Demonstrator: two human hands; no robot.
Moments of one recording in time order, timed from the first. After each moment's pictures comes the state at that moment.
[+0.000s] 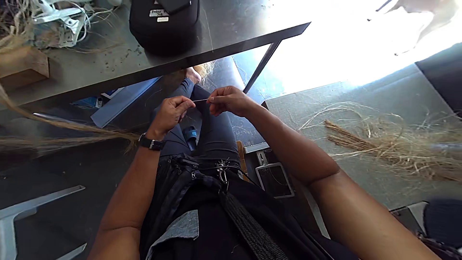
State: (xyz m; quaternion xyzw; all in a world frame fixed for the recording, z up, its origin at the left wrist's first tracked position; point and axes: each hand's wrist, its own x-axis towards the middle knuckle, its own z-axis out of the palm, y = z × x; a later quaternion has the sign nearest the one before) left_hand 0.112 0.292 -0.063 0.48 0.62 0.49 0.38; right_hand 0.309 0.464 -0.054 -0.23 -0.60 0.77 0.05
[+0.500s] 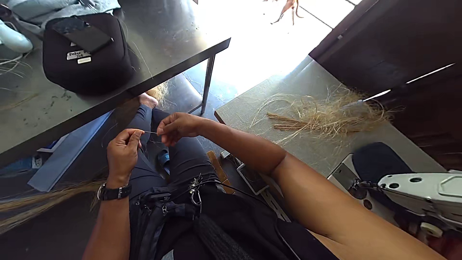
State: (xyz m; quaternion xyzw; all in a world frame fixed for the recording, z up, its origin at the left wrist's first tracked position) left_hand 0.118 0.300 -0.090 0.49 0.68 0.50 0.20; right_hand 0.307 0.454 -0.056 -0.20 -0.53 0.82 -0.01
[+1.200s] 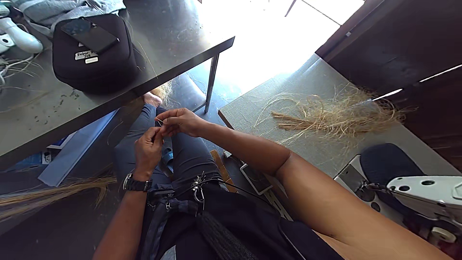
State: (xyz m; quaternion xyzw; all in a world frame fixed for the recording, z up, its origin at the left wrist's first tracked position) left_hand 0.159 0.311 -0.102 0.55 0.69 0.45 0.17; right_hand 0.301 0.445 -0.061 -0.22 -0.49 0.83 0.16
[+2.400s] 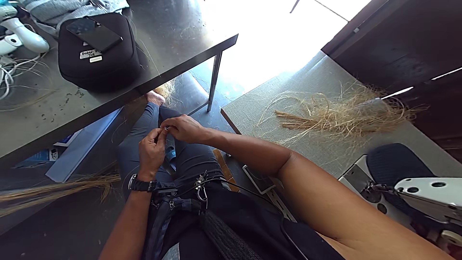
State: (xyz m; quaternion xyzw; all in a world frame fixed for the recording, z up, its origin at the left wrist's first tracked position) left_hand 0.165 0.306 -0.103 0.51 0.72 0.43 0.17; right_hand 0.301 0.436 -0.084 -0.19 -0.90 0.37 0.15
